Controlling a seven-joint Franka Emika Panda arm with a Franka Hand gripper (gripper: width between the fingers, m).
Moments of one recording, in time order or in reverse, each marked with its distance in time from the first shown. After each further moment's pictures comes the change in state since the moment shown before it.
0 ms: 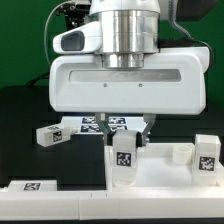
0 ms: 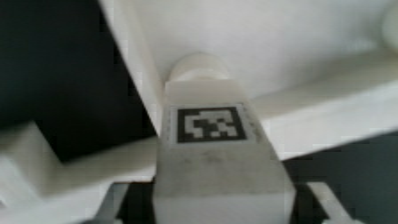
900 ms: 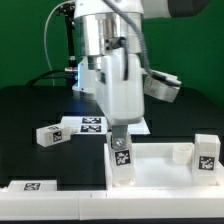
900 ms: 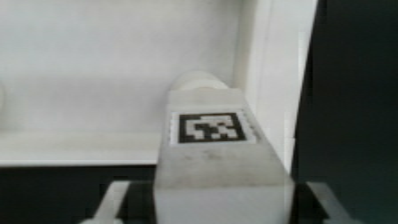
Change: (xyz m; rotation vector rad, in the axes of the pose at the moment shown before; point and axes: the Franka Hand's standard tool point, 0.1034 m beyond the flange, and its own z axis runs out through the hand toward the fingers) arm -0.002 0.013 0.001 0.029 -0.099 1.052
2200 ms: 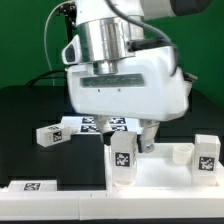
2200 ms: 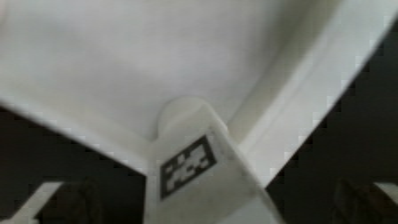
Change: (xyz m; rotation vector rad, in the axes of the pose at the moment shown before) arm -0.014 -0.004 0.003 0.008 -0.005 -0.935
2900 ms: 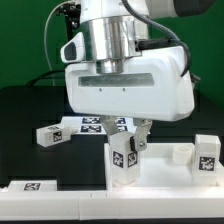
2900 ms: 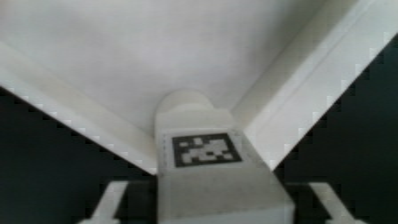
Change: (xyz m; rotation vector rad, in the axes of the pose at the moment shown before) arm -0.002 0.004 0.003 -0.017 -0.020 0.464
